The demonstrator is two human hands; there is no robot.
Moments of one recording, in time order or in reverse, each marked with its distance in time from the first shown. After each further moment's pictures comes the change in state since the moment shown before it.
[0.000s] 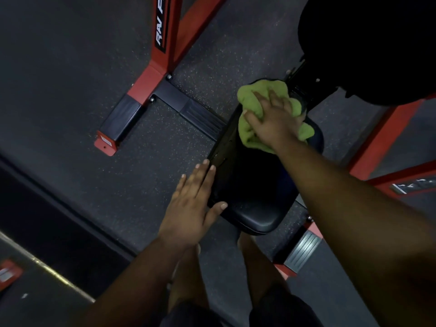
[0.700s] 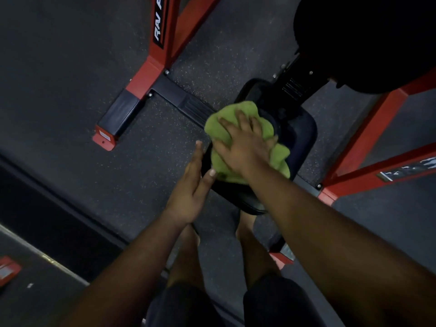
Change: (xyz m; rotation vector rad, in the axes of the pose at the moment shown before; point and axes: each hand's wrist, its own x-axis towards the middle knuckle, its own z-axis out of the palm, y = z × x) left_hand -0.005 0.007 -0.023 -0.786 0.005 -0.181; right_hand -0.108 -0.064 0.021 -0.067 -0.060 -0.084
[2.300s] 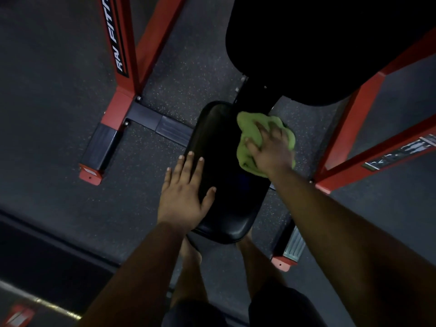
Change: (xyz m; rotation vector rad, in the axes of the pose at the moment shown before) left_hand 0.082 0.024 0.042 1.050 -0.022 0.128; right_hand 0.052 0.173 -0.007 0.258 0.077 0.309
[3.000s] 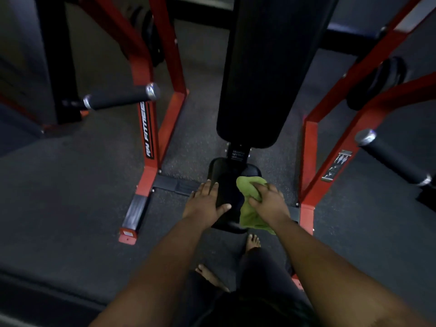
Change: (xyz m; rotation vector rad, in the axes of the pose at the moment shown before) left_hand -0.093 0.042 -0.214 0.136 -0.240 0.191; right_hand -0.283 -0.072 -0.128 0.275 0.115 0.074
